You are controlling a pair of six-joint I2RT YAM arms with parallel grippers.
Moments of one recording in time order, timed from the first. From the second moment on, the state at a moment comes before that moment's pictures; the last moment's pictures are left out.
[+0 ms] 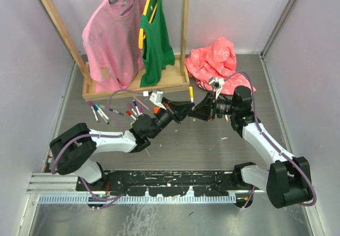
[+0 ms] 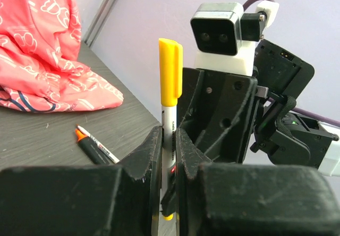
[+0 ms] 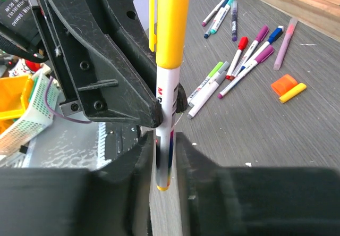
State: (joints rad) left arm -1.03 1.53 0.67 1.19 -0.19 -0.61; right arm 0.20 1.11 0.62 0.36 -1.19 0.40
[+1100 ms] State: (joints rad) left arm -1.00 1.25 0.97 0.21 -0.37 -0.66; right arm 0.20 1.12 0.69 0.05 -1.13 0.11
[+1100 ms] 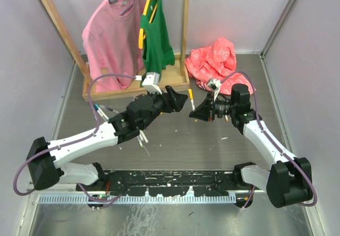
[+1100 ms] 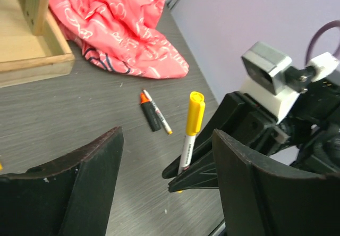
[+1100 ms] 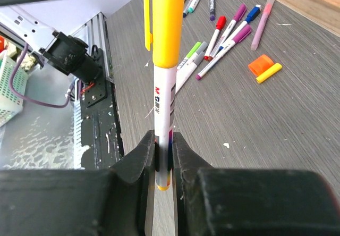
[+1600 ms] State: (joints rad) left arm -1.00 1.40 1.10 0.12 -0.35 -0.69; right arm 0.20 1.12 0.69 0.02 -1.09 0.09
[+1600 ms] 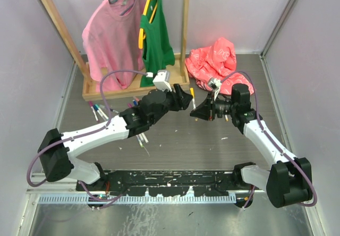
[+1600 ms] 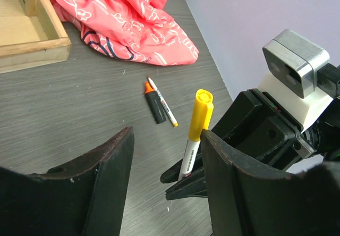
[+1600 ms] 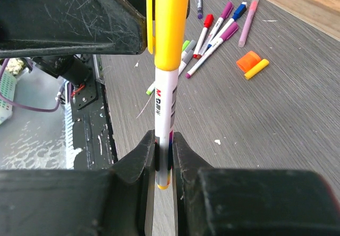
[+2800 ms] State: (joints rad) left arm -1.00 1.47 1.15 0.16 -0.31 -0.71; right arm 0.22 1.12 0.70 -0.03 -1.09 0.05
